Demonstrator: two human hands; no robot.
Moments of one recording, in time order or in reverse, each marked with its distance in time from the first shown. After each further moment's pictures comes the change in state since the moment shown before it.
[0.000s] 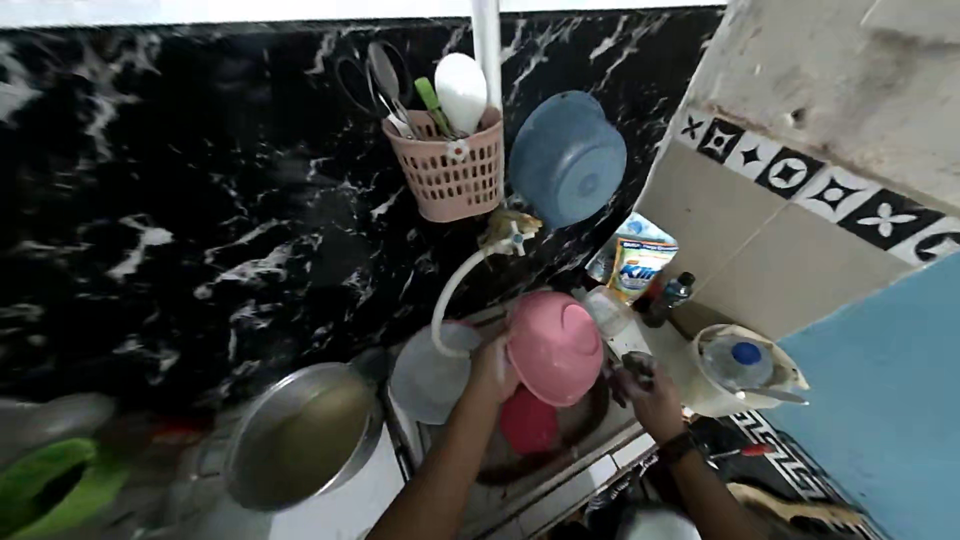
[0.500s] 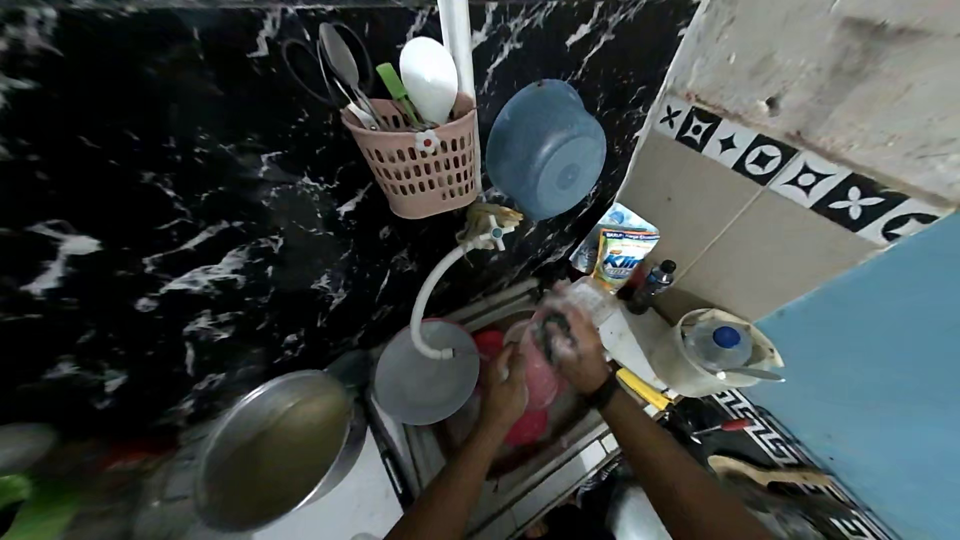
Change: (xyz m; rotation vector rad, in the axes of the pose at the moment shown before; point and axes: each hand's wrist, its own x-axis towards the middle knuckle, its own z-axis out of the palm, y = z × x) left_hand -0.037 -0.036 -0.003 0.815 -0.065 0.428; right_hand 0.025 -0.093 0.072 0.059 -0.074 -0.558
